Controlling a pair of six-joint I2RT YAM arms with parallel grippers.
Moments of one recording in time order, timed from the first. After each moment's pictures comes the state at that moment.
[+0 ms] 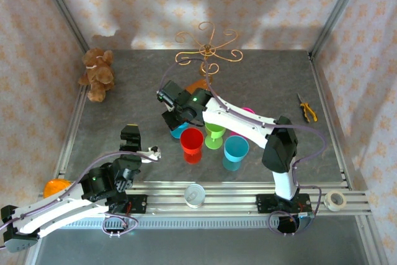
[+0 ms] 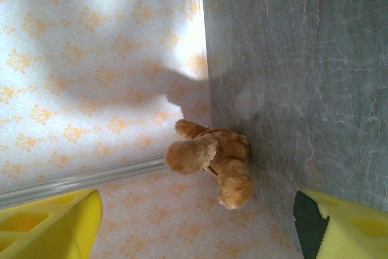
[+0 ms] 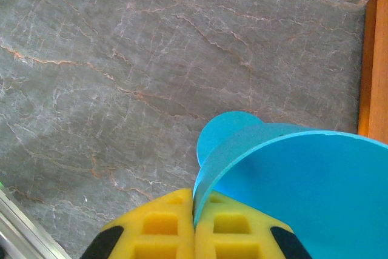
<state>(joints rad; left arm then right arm) -1.01 0.35 0.35 -0.50 -1.03 1.24 1.01 1.94 1.85 -0.93 0.07 0.28</state>
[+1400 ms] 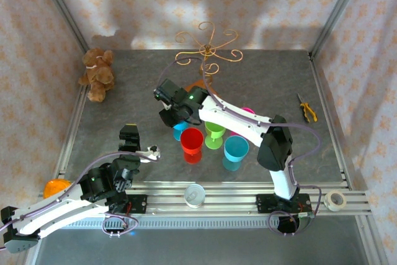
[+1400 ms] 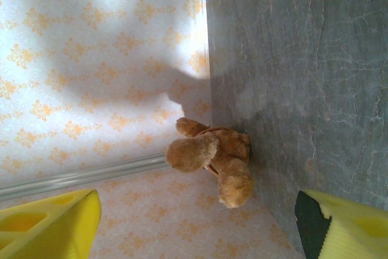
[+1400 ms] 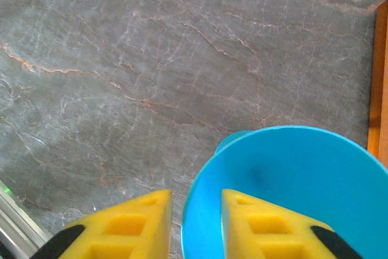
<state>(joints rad) -1.01 0.33 0.35 -0.50 -1.03 1.24 1.01 1.99 1.93 -0.96 0.05 0.29</state>
